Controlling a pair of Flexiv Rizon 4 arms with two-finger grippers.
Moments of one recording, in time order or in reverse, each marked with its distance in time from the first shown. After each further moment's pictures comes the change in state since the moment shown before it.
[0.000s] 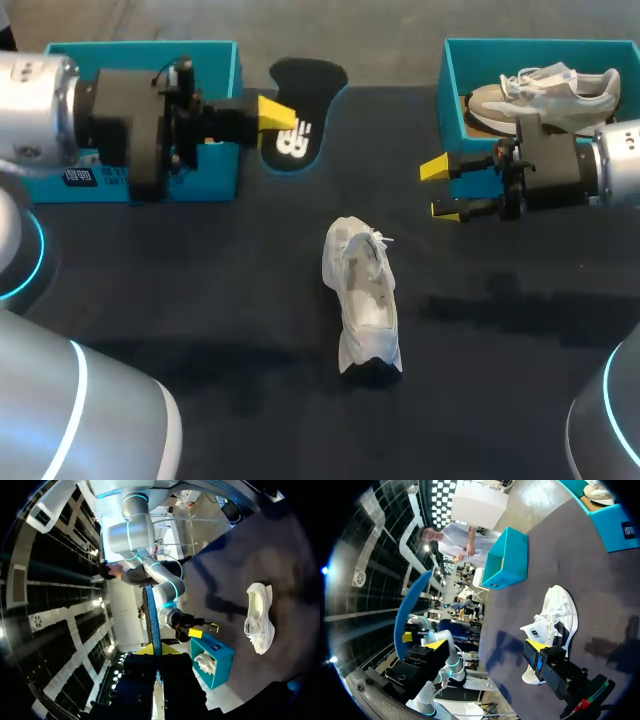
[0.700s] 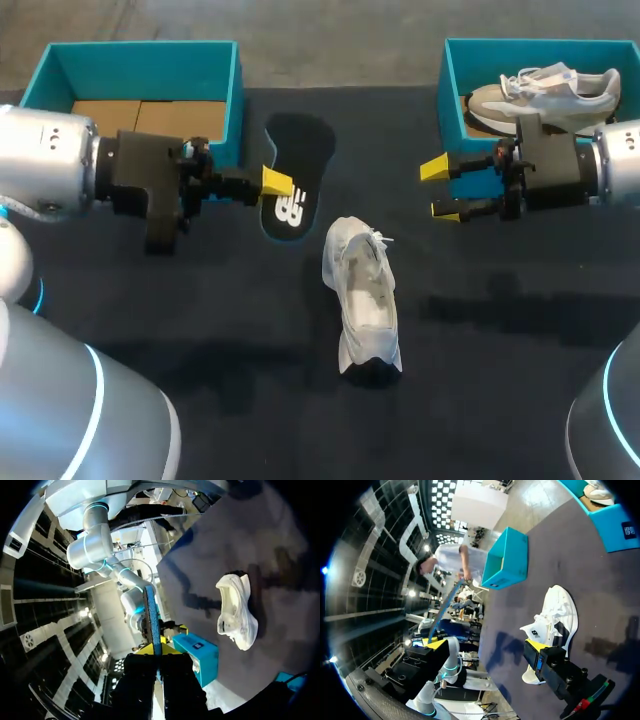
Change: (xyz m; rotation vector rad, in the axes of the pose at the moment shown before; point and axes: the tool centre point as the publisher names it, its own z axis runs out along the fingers) left arm 0.083 -0.012 0.004 0.012 0.138 0.115; right arm 0.000 0.000 0.000 0.000 0.000 0.000
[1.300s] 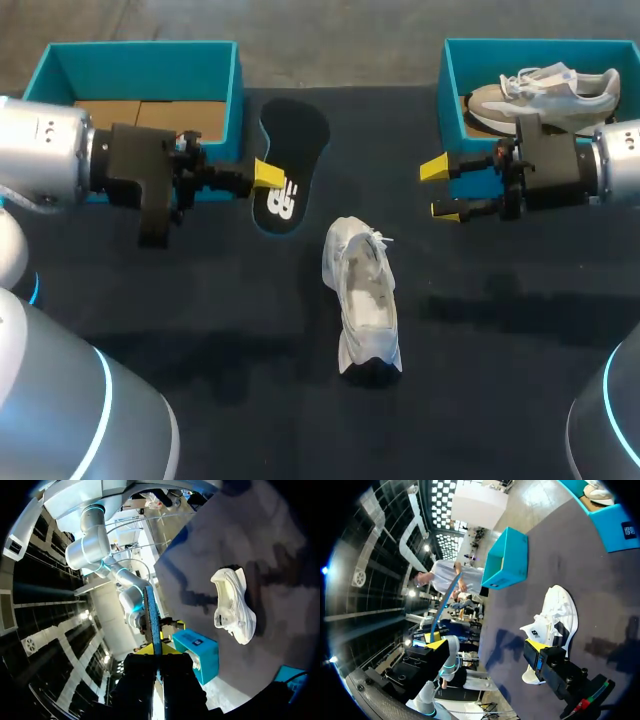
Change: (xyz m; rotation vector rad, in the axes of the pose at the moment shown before) left arm 0.013 0.014 -0.006 -0.009 -0.013 0.045; right arm 0.000 0.000 0.000 0.000 0.000 0.000
